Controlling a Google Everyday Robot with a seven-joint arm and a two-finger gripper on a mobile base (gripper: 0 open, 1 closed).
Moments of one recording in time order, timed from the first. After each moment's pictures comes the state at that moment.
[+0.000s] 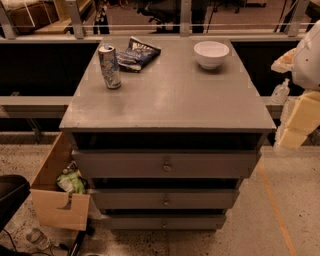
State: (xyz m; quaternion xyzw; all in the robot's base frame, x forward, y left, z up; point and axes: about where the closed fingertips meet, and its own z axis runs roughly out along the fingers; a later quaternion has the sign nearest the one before) arm 0.438 -0.216 0.977 -0.60 0.78 -0.04 0.16
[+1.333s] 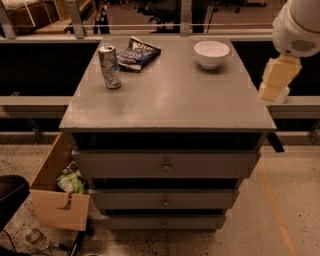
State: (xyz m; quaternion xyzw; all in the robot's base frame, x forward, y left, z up) arm 0.553 -0.246 1.001 -0.56 0.78 -0.19 0.21
